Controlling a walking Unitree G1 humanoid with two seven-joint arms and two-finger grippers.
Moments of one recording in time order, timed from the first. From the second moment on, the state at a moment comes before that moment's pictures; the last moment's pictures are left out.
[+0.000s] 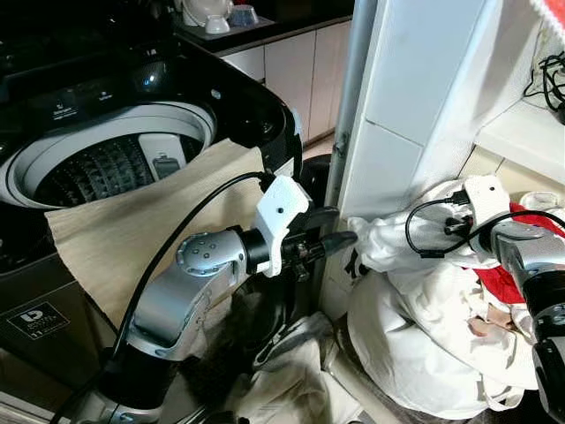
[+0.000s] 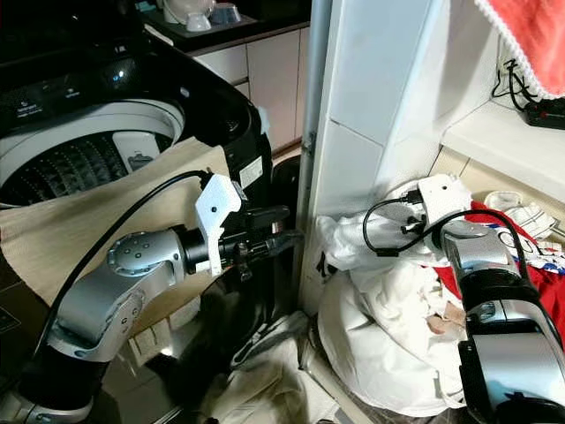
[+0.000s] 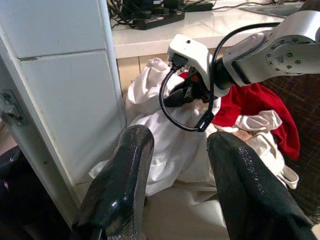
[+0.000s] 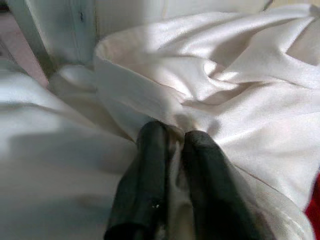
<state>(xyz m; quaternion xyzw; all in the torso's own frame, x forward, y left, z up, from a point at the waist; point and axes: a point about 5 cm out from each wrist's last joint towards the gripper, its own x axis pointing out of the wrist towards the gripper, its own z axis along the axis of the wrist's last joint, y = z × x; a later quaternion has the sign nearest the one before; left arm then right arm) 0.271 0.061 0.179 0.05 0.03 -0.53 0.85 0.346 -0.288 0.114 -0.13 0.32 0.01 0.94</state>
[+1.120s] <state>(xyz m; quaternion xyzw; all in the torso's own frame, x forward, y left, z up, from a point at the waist) 0.296 0.034 0.221 -0.12 -0.08 -0.47 0.87 0.311 -0.187 0.303 0.18 -0.02 0.36 0.92</state>
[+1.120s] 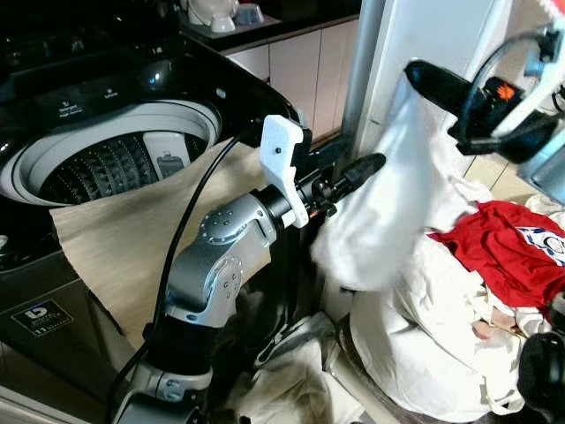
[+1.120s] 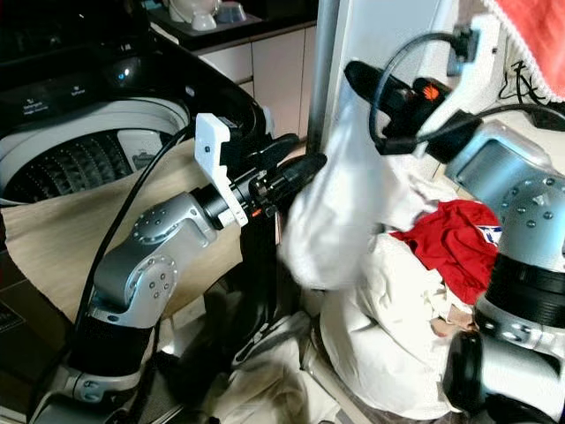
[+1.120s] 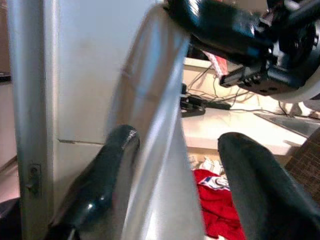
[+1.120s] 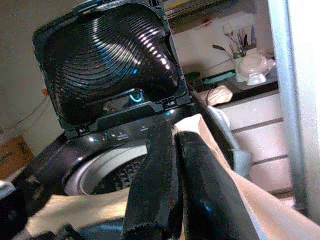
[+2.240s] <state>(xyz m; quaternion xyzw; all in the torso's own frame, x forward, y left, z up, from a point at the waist) 0.309 0.029 0.207 -0.03 -0.09 -0.41 0.91 0.292 -0.155 0.321 0.19 -0.03 0.41 0.89</state>
